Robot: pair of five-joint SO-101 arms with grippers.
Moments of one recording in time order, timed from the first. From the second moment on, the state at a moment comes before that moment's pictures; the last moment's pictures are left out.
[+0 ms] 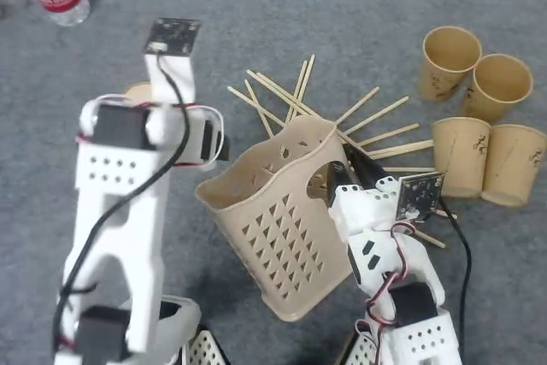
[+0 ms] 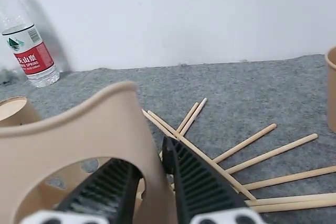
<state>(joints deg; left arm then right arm) 3.0 -18.9 5.1 98.8 10.2 -19.8 -102.9 95.3 28.0 -12.6</state>
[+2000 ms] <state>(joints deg) 4.5 0.8 -11.6 99.1 0.6 -19.4 -102.9 95.3 28.0 -10.7</state>
